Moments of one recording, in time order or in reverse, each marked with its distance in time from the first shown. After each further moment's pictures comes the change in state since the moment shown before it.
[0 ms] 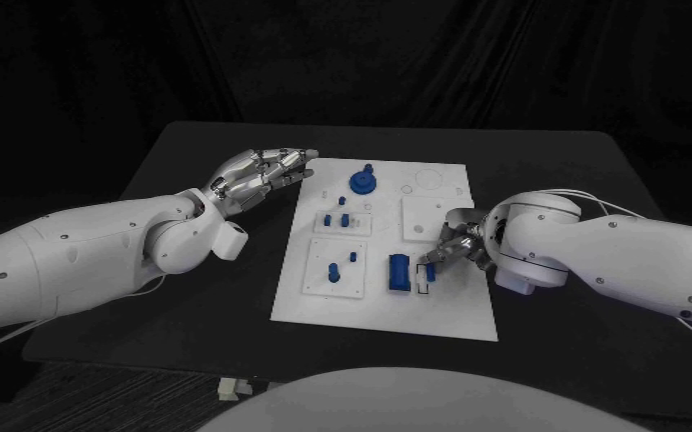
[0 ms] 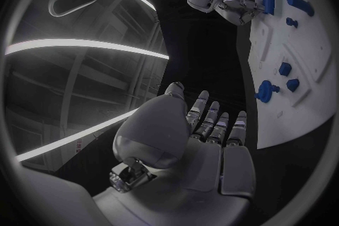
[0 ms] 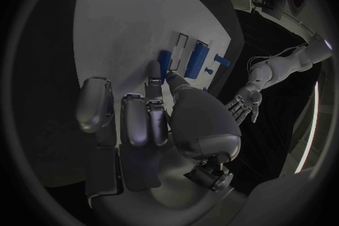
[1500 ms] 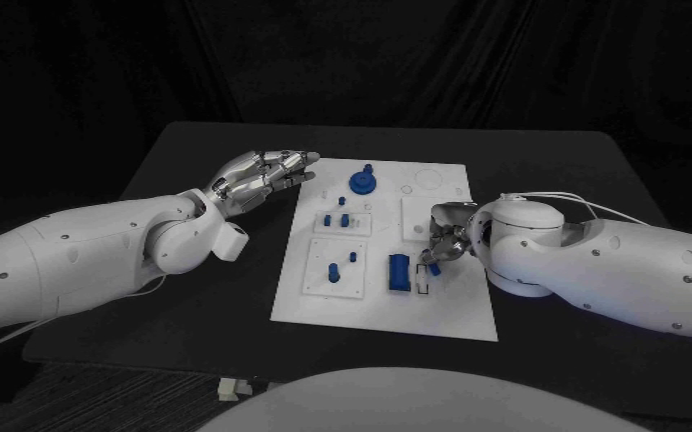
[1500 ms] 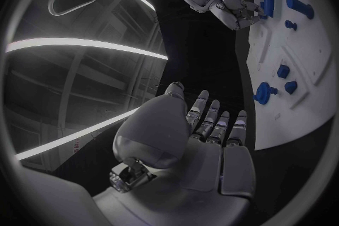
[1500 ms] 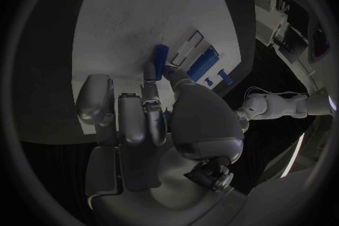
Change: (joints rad) left arm 0.000 0.003 0.000 -0.001 0.000 0.010 -0.017; left_hand 0.000 0.000 0.000 0.000 0.000 0.007 0.000 0.005 0.000 0.023 0.009 0.020 0.002 0.009 0.009 0.026 0.004 0.000 0.007 0.000 0.000 0.002; right arm -0.019 0.024 0.005 0.039 -0.337 -0.007 0.002; right_hand 0.126 -0.051 0.046 -0.071 0.330 -0.055 0.051 0.006 0.136 -0.004 0.029 0.000 0.000 0.002 0.025 -0.032 -0.071 0.015 -0.004 0.011 -0.063 0.000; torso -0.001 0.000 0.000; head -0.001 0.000
